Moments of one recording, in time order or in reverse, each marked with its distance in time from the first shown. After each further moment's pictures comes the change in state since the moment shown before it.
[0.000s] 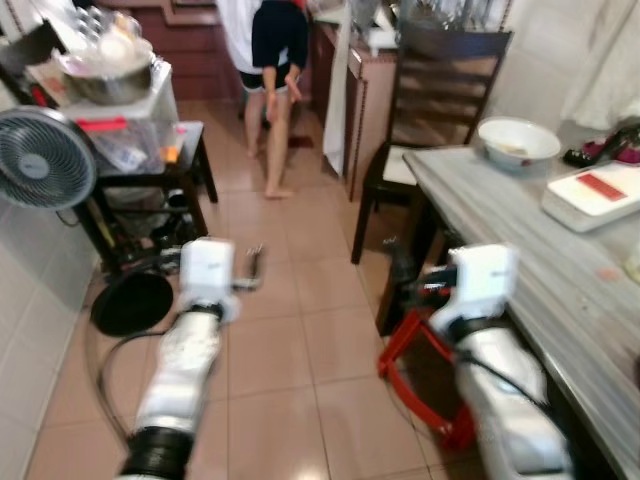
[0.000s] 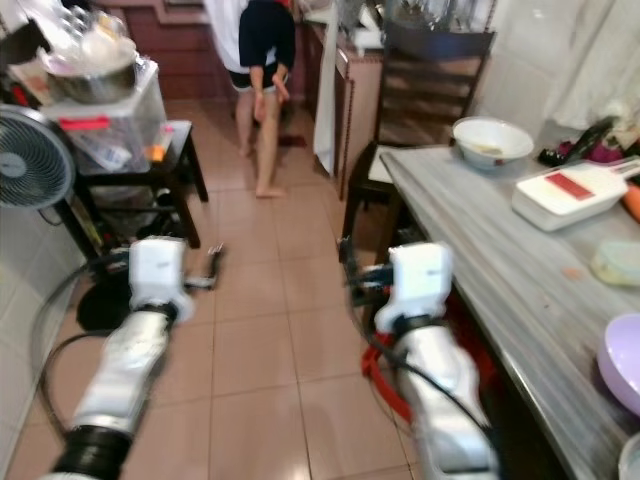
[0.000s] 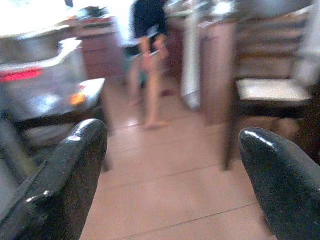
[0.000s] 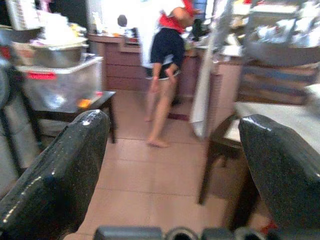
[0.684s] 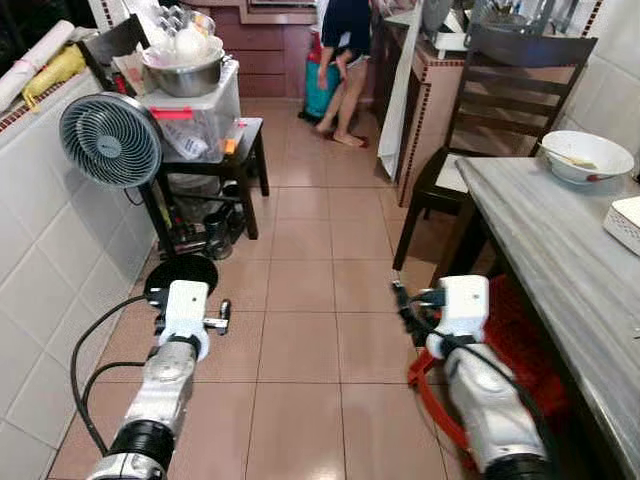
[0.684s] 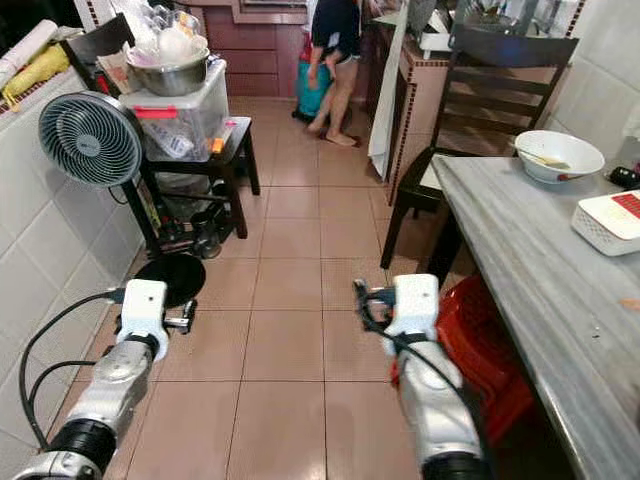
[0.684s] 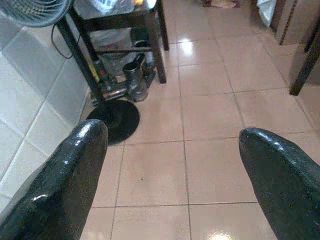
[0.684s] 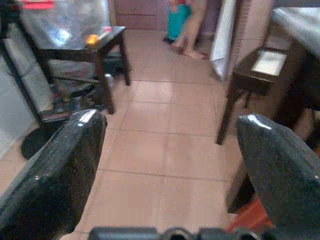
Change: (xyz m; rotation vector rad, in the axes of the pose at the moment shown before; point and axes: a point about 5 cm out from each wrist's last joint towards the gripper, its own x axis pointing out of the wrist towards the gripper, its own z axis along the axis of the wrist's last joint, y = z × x) left arm -0.006 0.029 -0.068 0.040 0.311 0.059; right arm 0.007 -0.022 -0.077 0.060 0.245 -0.093
